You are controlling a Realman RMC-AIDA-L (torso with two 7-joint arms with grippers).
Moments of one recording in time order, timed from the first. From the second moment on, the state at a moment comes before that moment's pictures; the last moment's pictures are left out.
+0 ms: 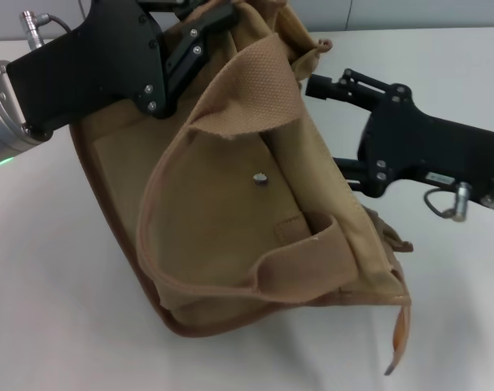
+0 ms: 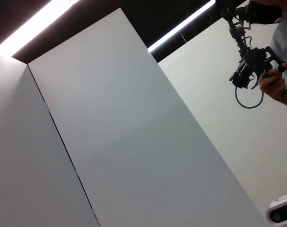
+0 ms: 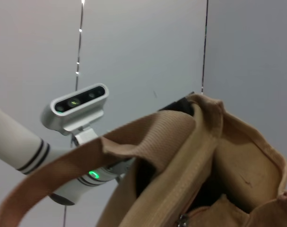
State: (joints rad) left arm -0.64 -2.07 0.69 0.44 1.48 1.91 -0.54; right arm 0.30 2.09 -1.28 -0.86 -1.26 -1.49 1.06
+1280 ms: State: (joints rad) left arm -0.64 -2.07 0.70 0.43 1.48 1.91 -0.54; right arm 0.27 2.09 -1.46 -0.69 -1.04 -1.49 0.69
